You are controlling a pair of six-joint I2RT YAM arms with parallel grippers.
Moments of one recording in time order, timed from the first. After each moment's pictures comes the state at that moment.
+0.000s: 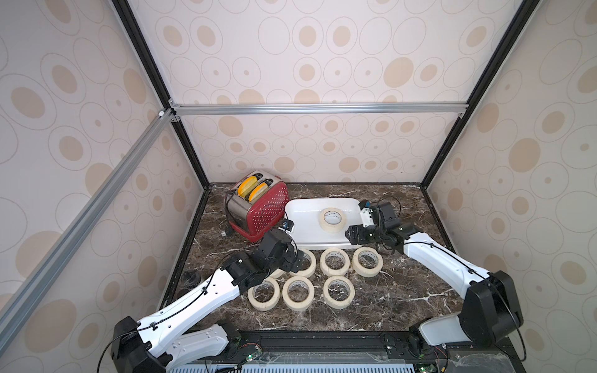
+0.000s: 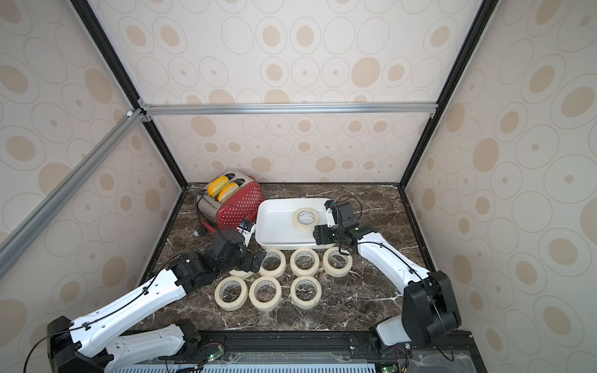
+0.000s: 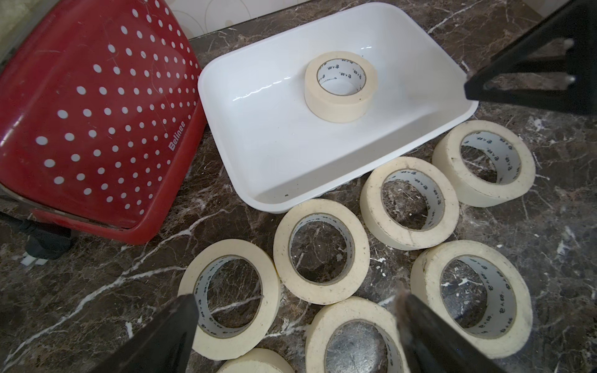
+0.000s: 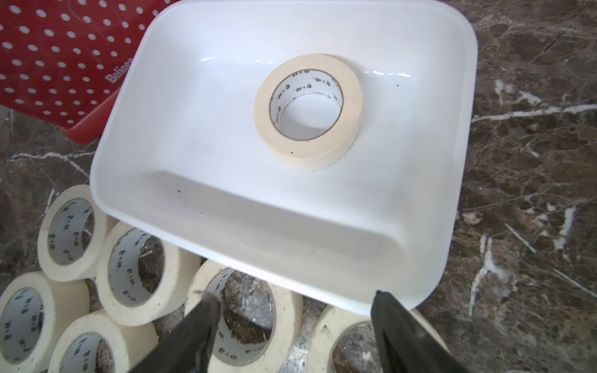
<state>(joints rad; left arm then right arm) -0.79 1.06 0.91 -0.62 -0.29 -0.25 0.50 1.47 1.07 -0.46 -0.10 0.20</state>
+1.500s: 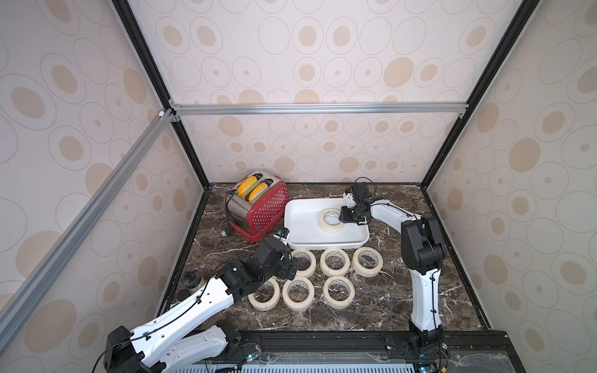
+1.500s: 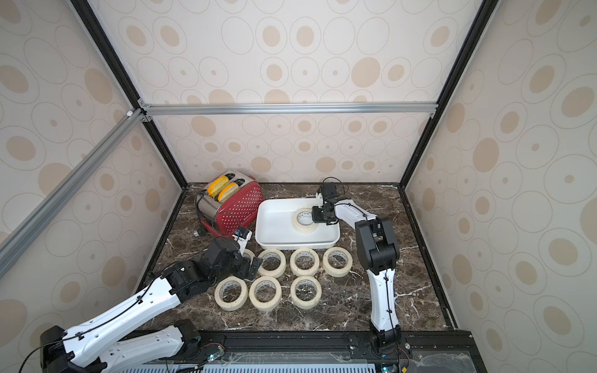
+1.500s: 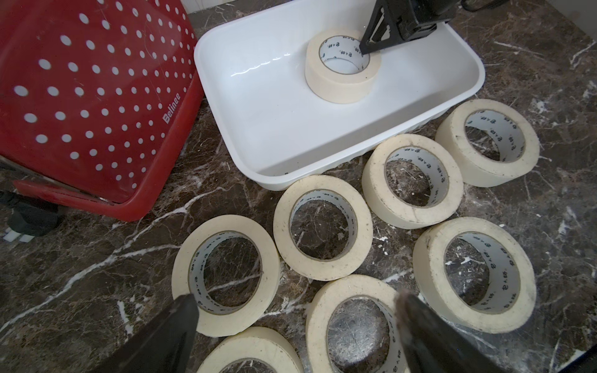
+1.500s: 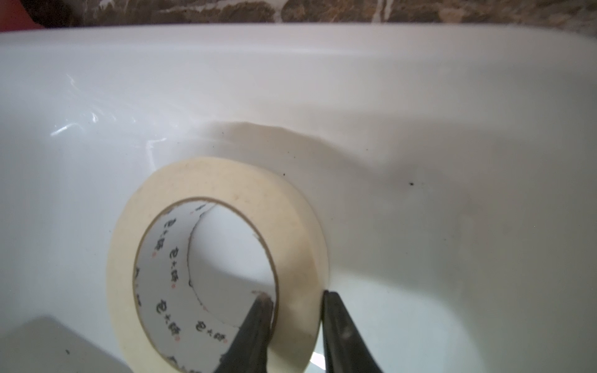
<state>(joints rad) -0.79 0.98 0.82 -0.62 -0.27 -0.28 0.41 2.16 1.65 -0.52 -0.20 0.22</state>
